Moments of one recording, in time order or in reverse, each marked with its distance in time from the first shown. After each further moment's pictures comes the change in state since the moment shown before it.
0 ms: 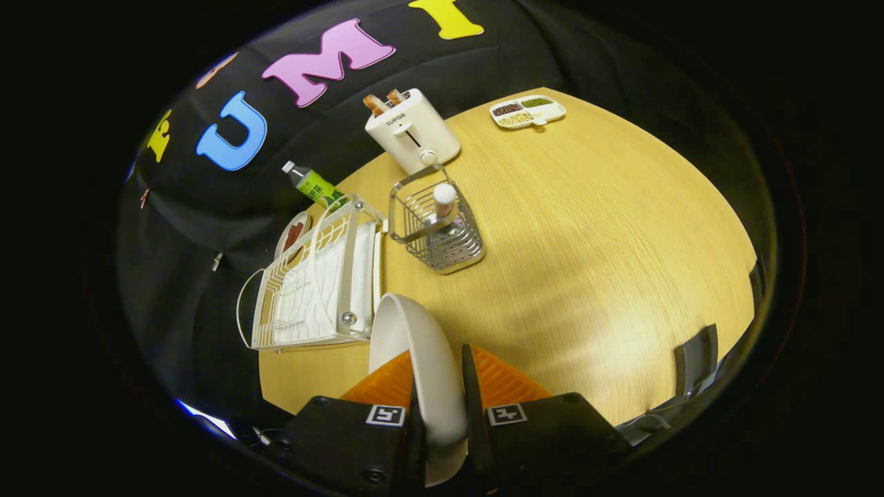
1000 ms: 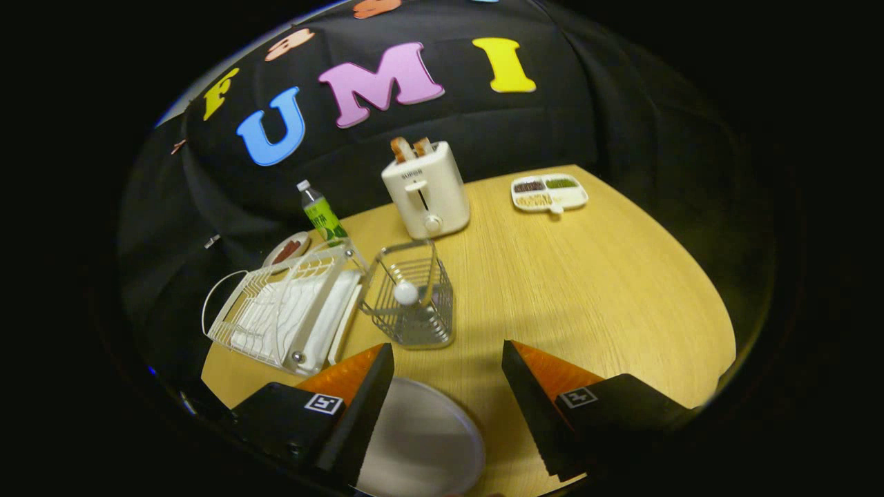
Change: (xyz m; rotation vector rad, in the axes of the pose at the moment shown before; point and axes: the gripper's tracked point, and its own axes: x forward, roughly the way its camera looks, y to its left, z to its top) arm -0.004 -0.008 0.100 -0.332 -0.410 0.046
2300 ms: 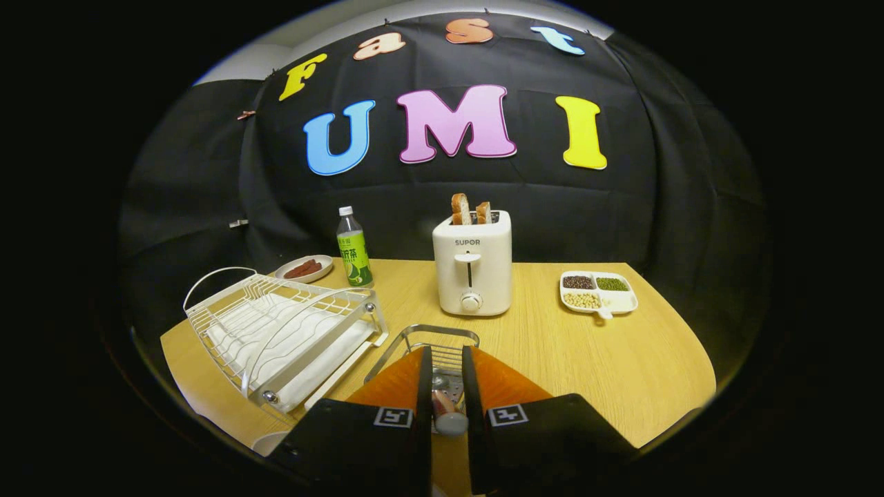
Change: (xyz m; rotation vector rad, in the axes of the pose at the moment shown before) arm 0.073 0.027 0.038 -0.240 -0.184 0.115
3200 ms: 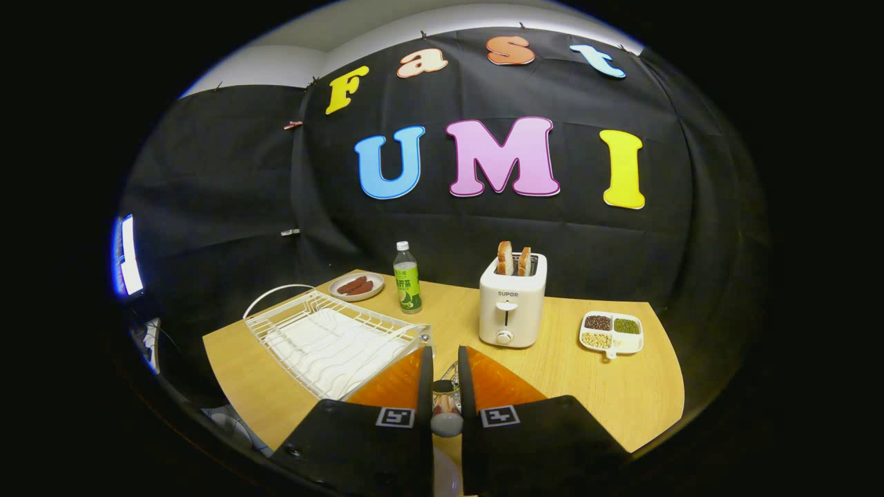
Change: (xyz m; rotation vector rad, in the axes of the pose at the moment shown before) arm -0.090 0.039 0.091 -0.068 -0.042 0.196
